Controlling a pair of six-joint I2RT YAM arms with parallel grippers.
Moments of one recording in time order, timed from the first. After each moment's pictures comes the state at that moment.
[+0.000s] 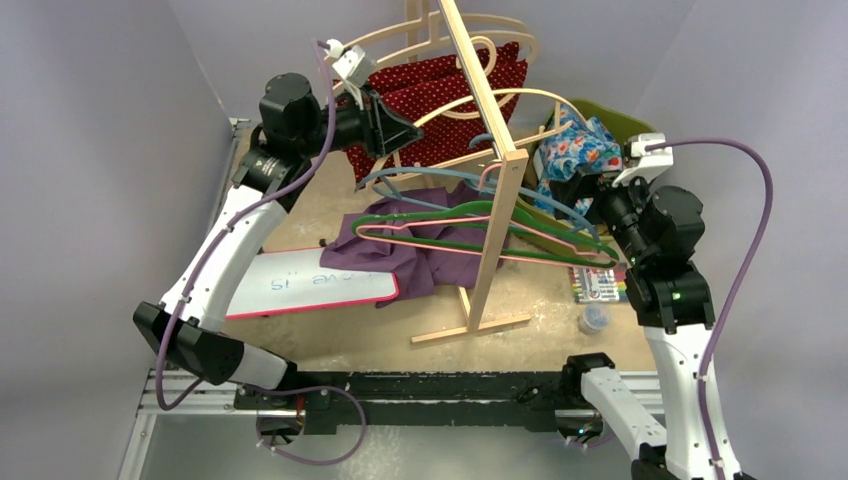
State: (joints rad) left arm -0.40 1.43 1.62 -0.22 0.70 -0.28; right arm 0.11 0.78 1.17 -0.52 -0.09 0.13
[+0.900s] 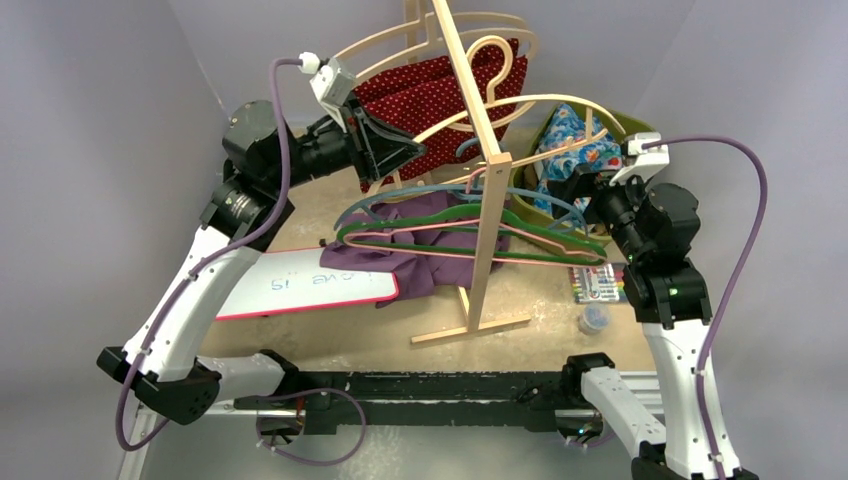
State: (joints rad) left arm -0.54 1.24 1.61 -0.21 0.62 -0.37; right arm 0.11 0.79 1.16 -0.51 -0.10 0.14
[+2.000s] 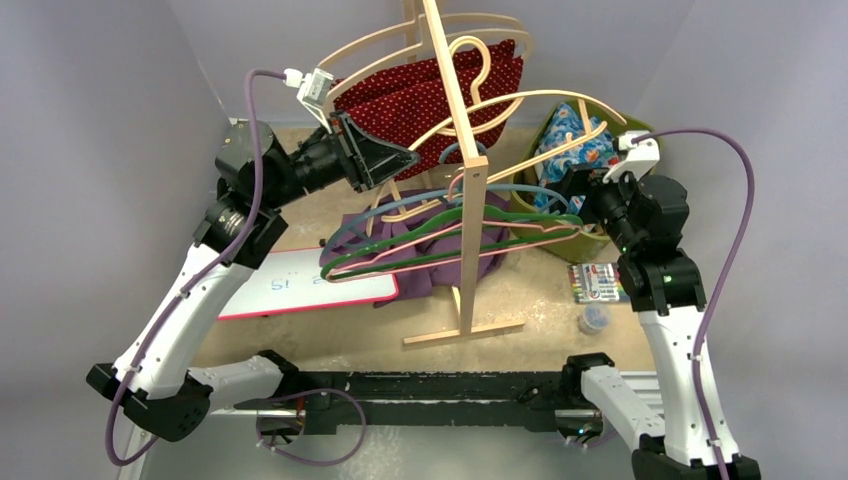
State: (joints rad) left arm -0.55 1.15 1.49 -0.20 0.52 -0.71; right arm 0.11 0.84 1.16 -0.55 -0.07 0.15
